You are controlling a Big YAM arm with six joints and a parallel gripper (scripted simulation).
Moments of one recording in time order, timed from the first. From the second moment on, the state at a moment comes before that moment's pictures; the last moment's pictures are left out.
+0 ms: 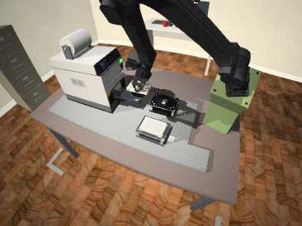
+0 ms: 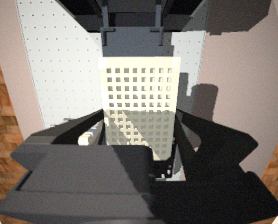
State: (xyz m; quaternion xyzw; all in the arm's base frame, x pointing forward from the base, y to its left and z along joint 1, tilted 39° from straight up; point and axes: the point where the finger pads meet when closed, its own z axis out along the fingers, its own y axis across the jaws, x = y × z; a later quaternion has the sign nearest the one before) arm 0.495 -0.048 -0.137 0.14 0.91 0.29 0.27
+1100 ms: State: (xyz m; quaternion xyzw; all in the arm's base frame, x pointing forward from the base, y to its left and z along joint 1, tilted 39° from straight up) arm 0.550 -0.048 -0.120 0.13 0.91 0.29 0.27
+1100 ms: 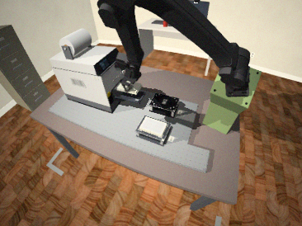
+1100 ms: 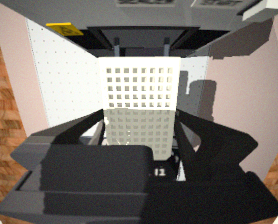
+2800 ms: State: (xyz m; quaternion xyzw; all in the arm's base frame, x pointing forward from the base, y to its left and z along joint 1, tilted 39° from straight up) arm 0.547 -0.049 -0.122 0.13 0.91 0.29 0.27
